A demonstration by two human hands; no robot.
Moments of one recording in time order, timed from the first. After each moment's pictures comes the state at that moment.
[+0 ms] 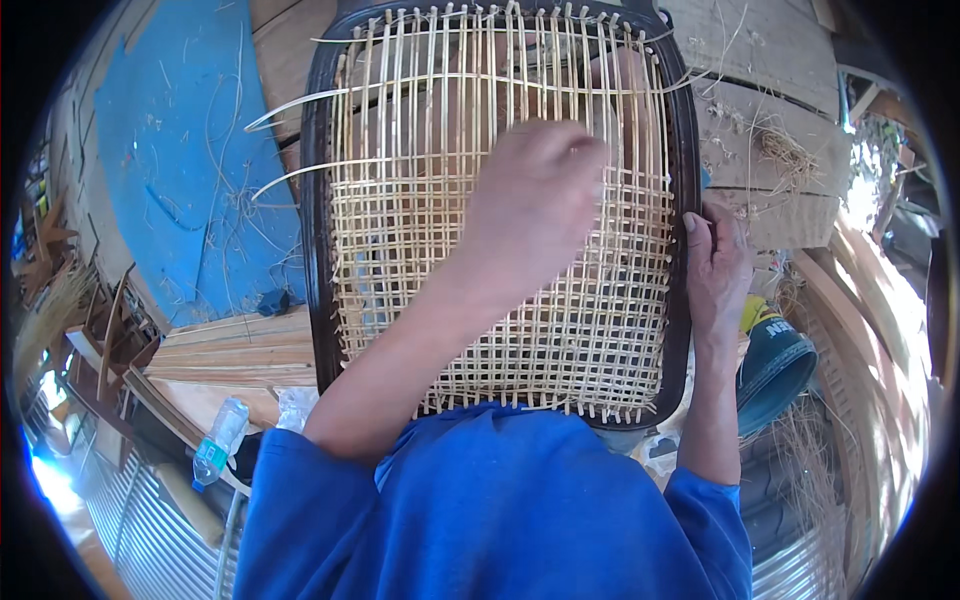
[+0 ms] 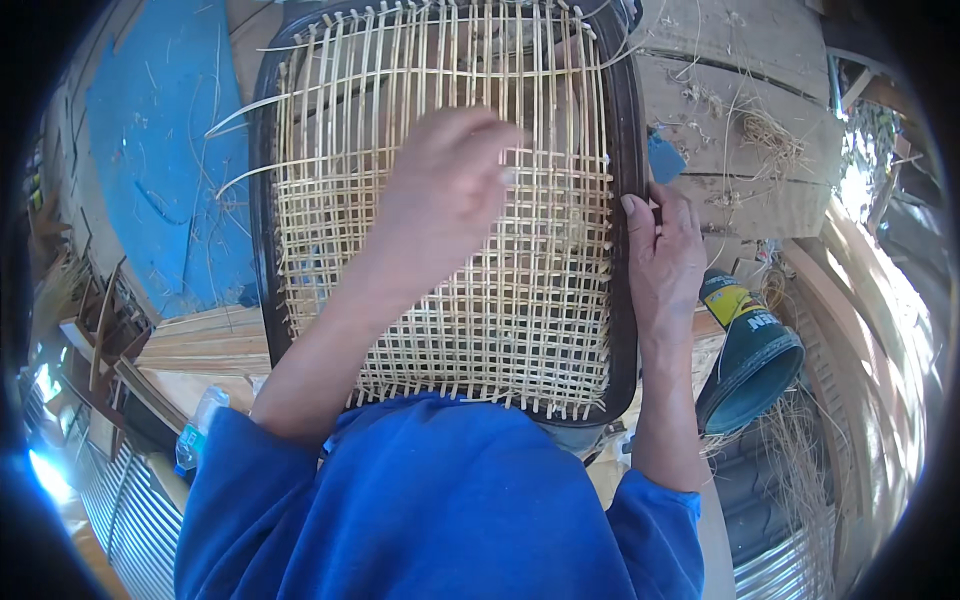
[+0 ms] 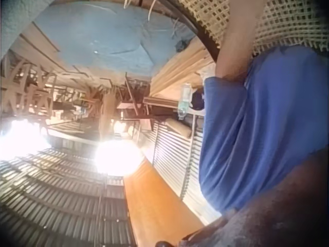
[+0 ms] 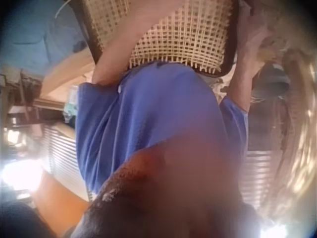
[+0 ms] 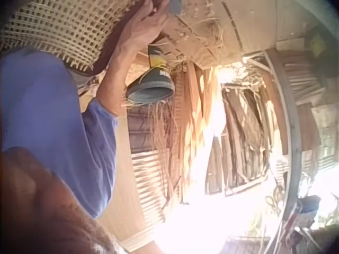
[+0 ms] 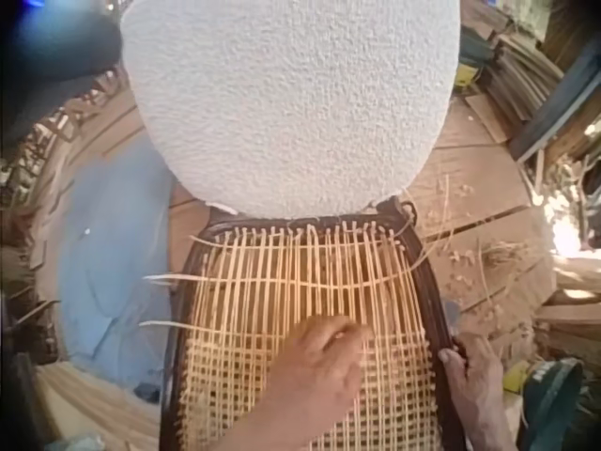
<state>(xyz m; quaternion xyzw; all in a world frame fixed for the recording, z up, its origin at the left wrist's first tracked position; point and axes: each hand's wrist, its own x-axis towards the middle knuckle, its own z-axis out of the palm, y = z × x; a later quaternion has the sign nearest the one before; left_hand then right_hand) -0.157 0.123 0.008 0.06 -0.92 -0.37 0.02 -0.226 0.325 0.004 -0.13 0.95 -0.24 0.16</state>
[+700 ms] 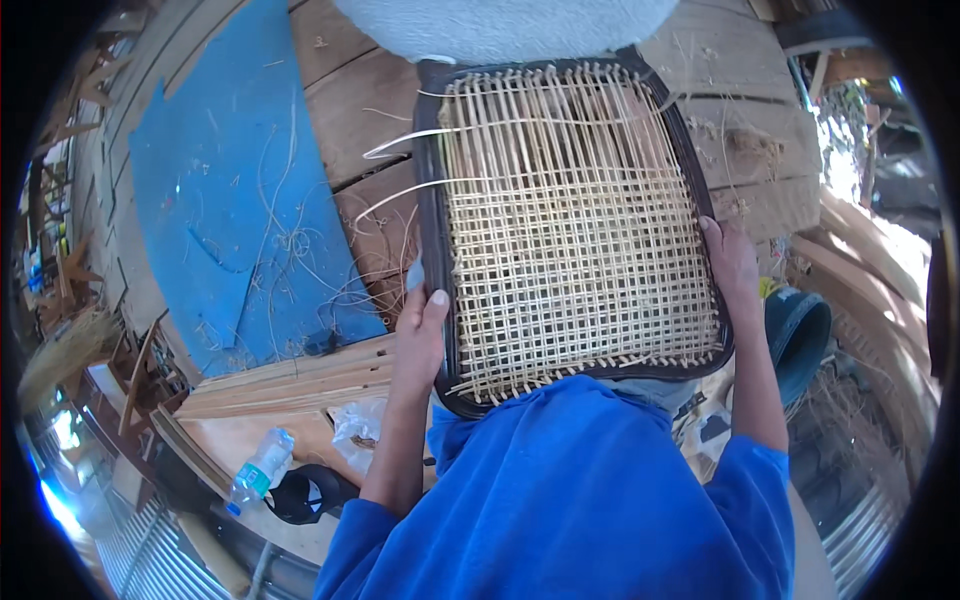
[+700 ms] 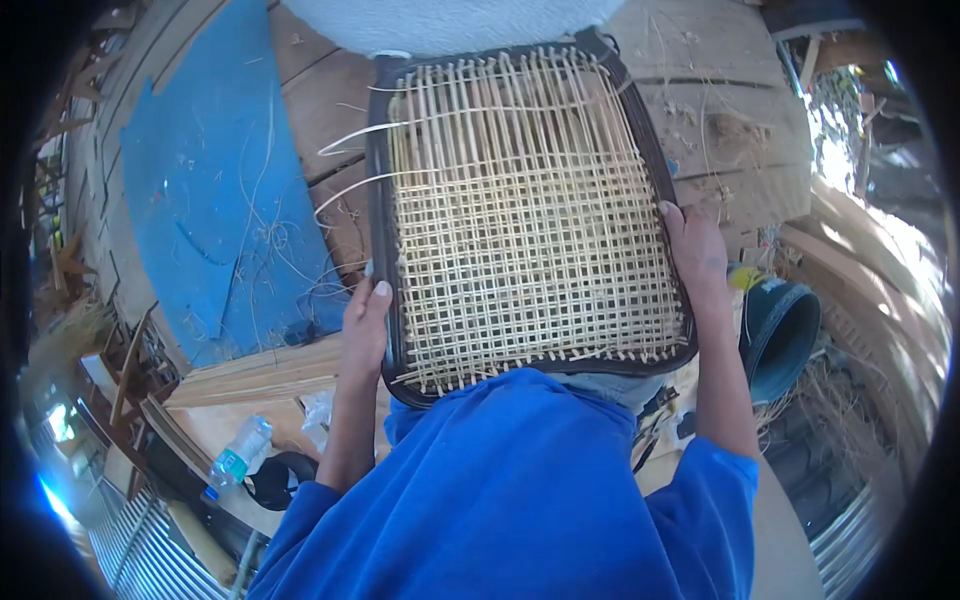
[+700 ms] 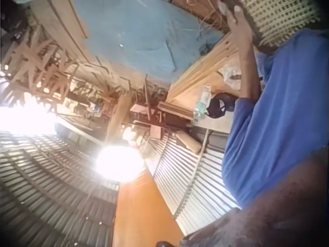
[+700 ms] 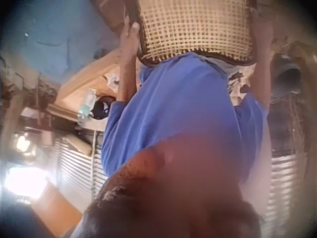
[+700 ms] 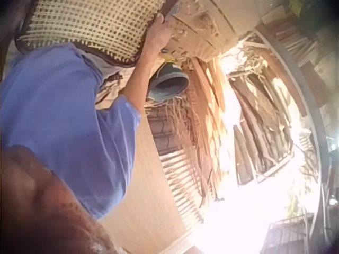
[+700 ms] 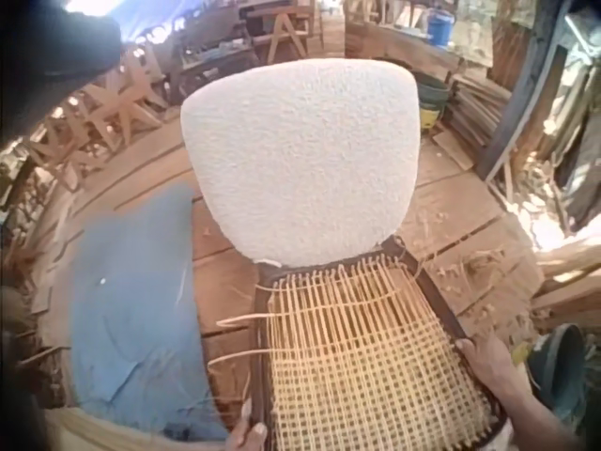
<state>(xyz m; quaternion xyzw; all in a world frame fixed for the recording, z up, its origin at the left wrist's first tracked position) 0.050 0.050 0.018 0.43 -0.56 -0.71 0.00 -0.197 0.344 0.017 -0.10 0.97 -0.07 0.20</state>
